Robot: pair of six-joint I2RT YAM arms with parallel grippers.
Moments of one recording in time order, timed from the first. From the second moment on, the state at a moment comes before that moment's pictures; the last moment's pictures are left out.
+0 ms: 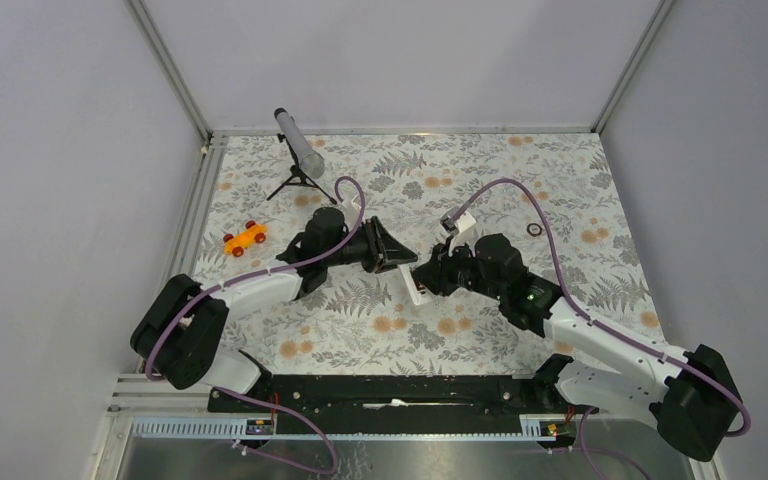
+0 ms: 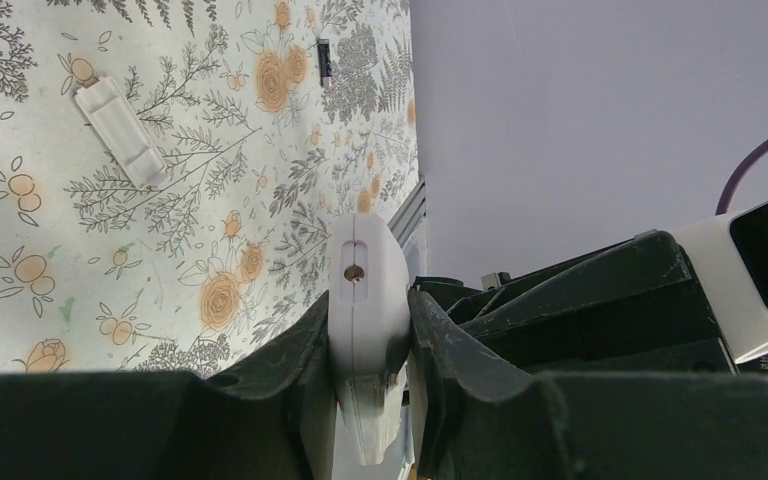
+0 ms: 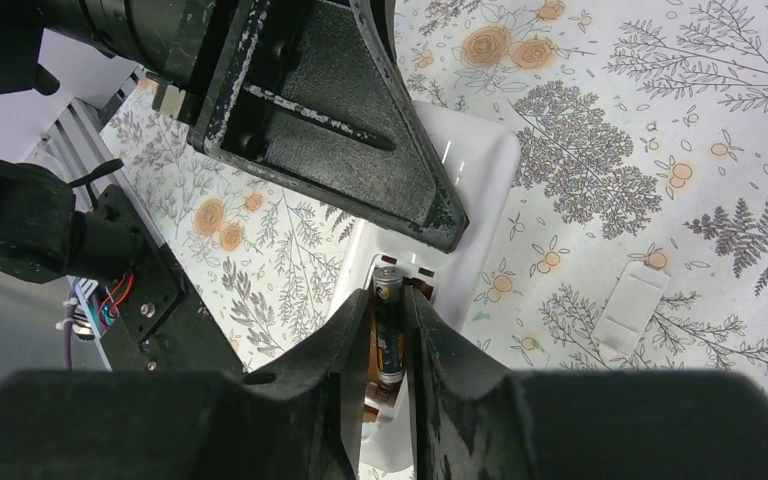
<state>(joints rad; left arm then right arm) -0.63 1.43 0.69 0.41 0.58 -1.19 0.78 1.00 0.60 0.03 -0.18 0.38</state>
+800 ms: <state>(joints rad) -0.61 1.43 0.71 0.32 0.57 -1.09 0.79 0.94 0.66 -0.11 -0.11 0.71</state>
